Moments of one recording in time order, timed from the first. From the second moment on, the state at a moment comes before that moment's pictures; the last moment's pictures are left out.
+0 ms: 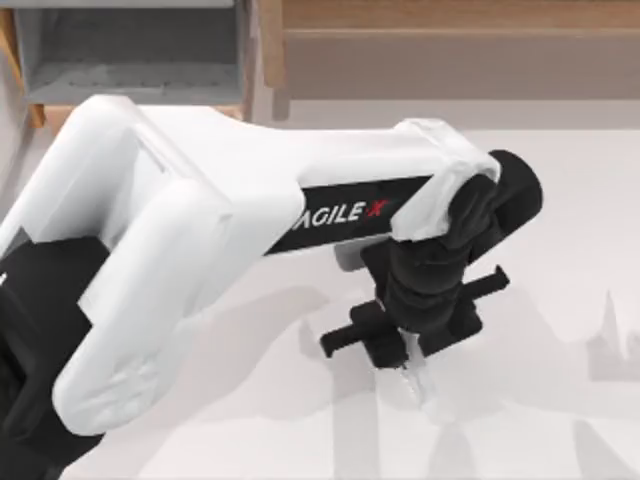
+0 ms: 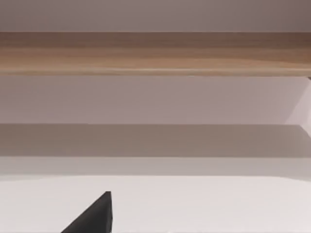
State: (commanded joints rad) left arm -0.92 2.33 1.79 -1.03 0.00 -1.27; right arm 0.00 0.00 0.00 0.00 0.00 0.00
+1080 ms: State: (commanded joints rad) left arm -0.92 2.30 1.85 -1.13 0.00 -1.27; right arm 0.00 0.00 0.00 0.00 0.00 0.00
